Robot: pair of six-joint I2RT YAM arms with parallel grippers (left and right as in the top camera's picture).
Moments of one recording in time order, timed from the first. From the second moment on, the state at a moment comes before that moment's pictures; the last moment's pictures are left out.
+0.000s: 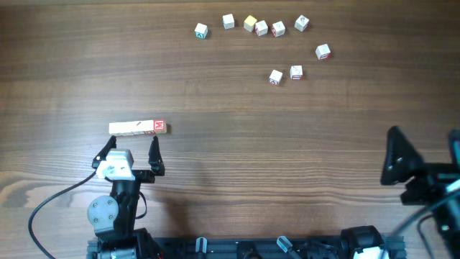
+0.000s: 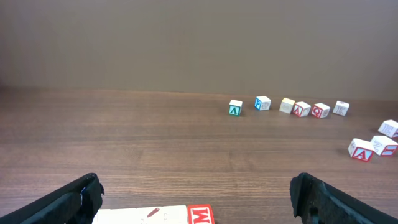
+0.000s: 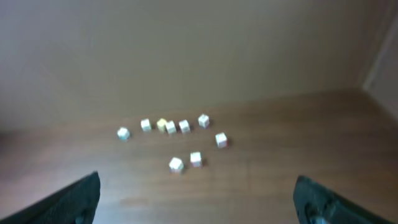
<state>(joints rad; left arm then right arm) 0.18 0.01 0.02 -0.06 0.23 -0.06 0.13 0.65 1.48 -1.10 0.07 0.17</state>
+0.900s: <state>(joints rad) 0.18 0.01 0.02 -0.06 0.23 -0.06 -0.08 0.02 0.13 0.22 -0.38 -0.01</state>
